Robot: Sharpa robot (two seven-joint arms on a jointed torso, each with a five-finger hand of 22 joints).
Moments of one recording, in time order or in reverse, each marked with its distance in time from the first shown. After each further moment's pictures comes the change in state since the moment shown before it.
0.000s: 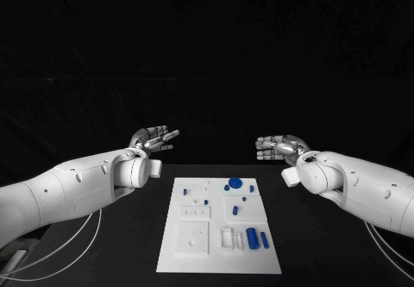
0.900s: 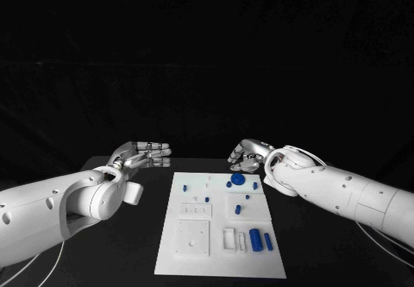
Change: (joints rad) left arm 0.027 -0.223 0.002 0.389 -0.115 0.101 0.008; left_hand -0.008 0.126 -0.043 -0.241 0.017 0.453 0.008 0.023 0.020 0.547 -0.002 0.016 0.017 0.576 -0.031 0.031 0.022 -0.086 0.218 -0.171 0.172 0.033; right arm 0.009 0.097 0.002 -0.047 -1.138 -0.012 -0.019; right_hand 0.001 -0.088 0.148 -0.113 -0.046 0.397 -0.070 0.016 0.016 0.293 -0.115 -0.005 0.003 0.546 -0.224 0.767 0.484 0.000 0.540 -0.260 0.724 0.504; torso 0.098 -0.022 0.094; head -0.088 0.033
